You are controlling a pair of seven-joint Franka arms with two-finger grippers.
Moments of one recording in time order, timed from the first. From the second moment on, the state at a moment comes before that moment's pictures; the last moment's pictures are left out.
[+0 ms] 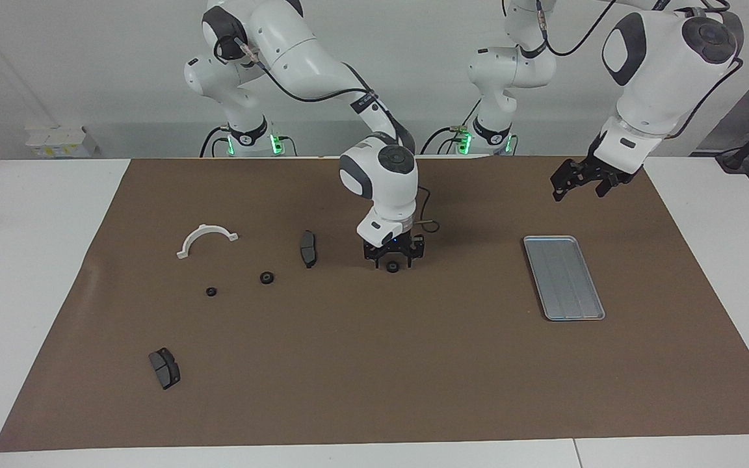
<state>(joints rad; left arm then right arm) -0.13 0.03 0.04 -1.66 -0.04 1.61 -0.14 0.62 0.55 0.06 -1.67 -0.10 2.31 0.76</state>
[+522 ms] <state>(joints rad) -0.10 0.02 0.04 -1.66 -0.04 1.61 -0.14 0.62 0.55 0.06 -1.68 -0.10 2.32 0.76</state>
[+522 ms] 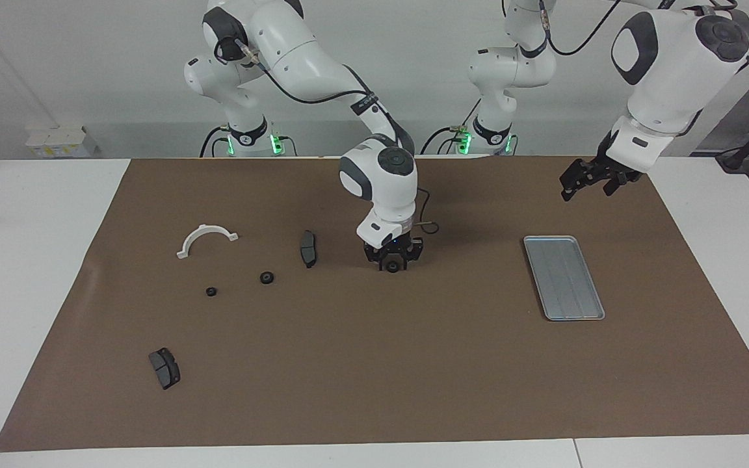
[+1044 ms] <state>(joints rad) -0.10 0.02 0.04 -1.66 -0.04 1.61 -0.14 0.60 0.55 0.05 -1.67 -0.10 2.33 0.76</state>
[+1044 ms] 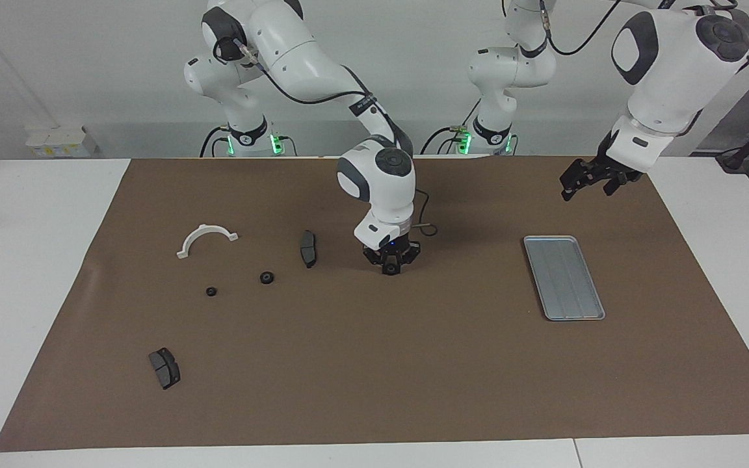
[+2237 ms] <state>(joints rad) -0.10 0.02 0.04 -1.66 -0.04 1.61 -0.14 0.12 0.55 0.04 -1.63 -0.11 2.39 0.32</state>
